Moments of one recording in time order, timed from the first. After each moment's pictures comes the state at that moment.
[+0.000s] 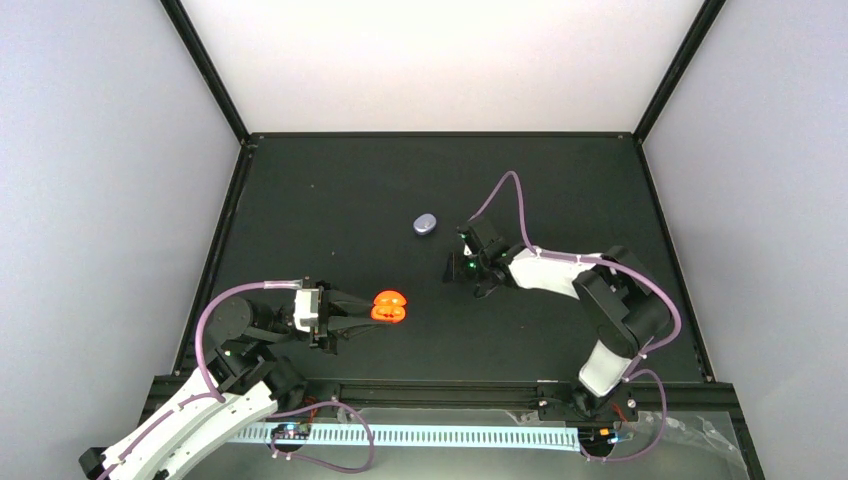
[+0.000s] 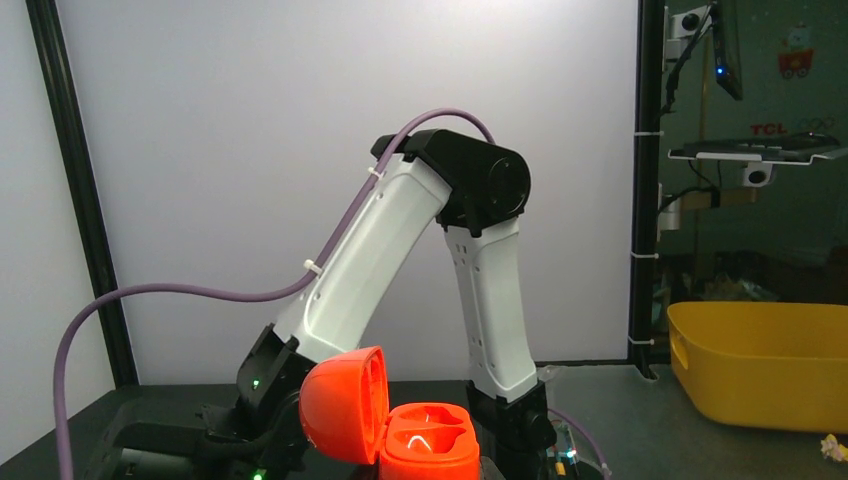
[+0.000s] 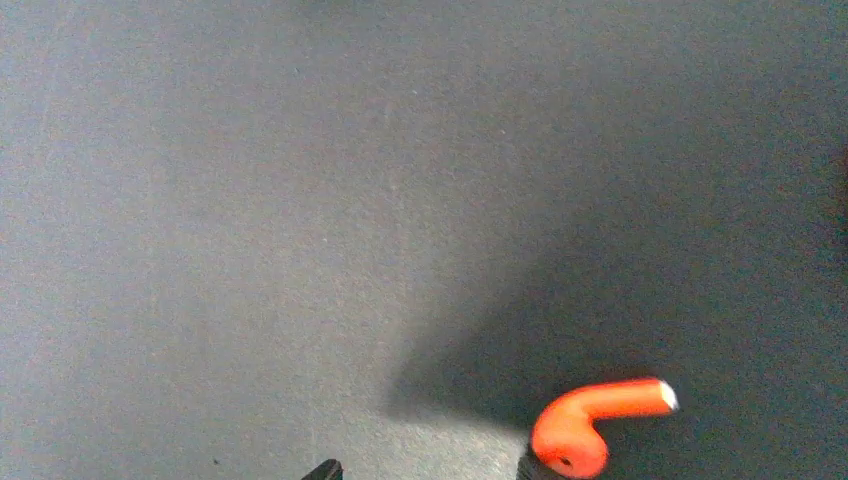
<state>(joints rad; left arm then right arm) -0.77 0.33 0.47 0.21 0.71 -0.18 0.69 1.69 0.86 -0.13 -0.12 0.67</state>
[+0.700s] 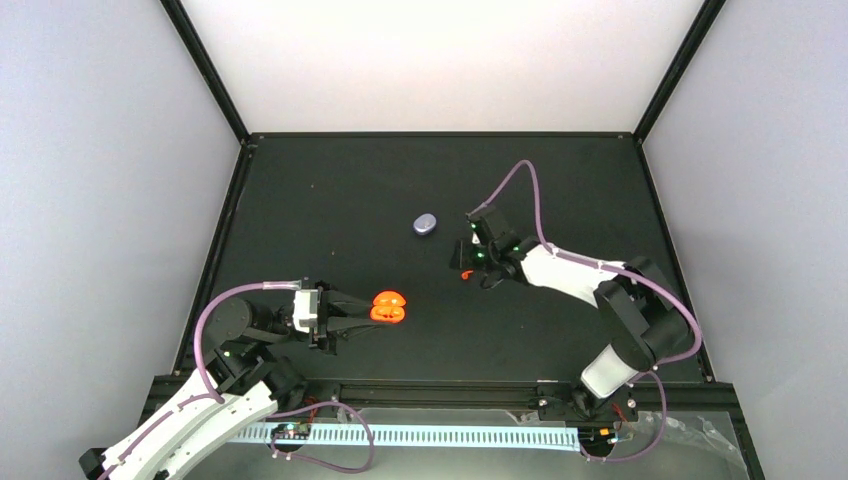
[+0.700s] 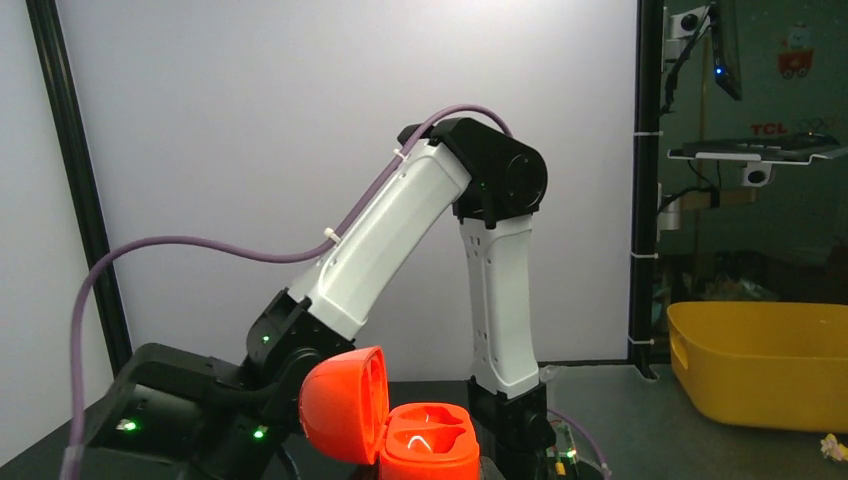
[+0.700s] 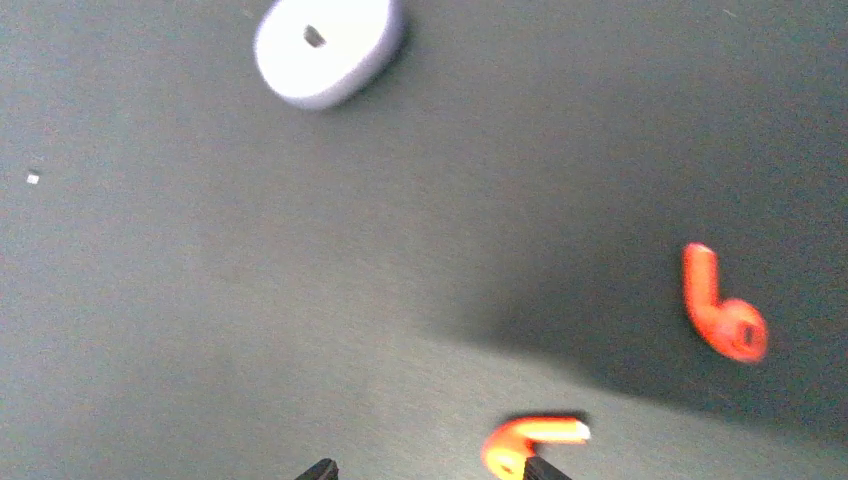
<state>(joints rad) -0.77 0.33 0.47 0.21 0.71 -0.17 0.66 1.62 0.90 -0.16 -0.06 0.62</state>
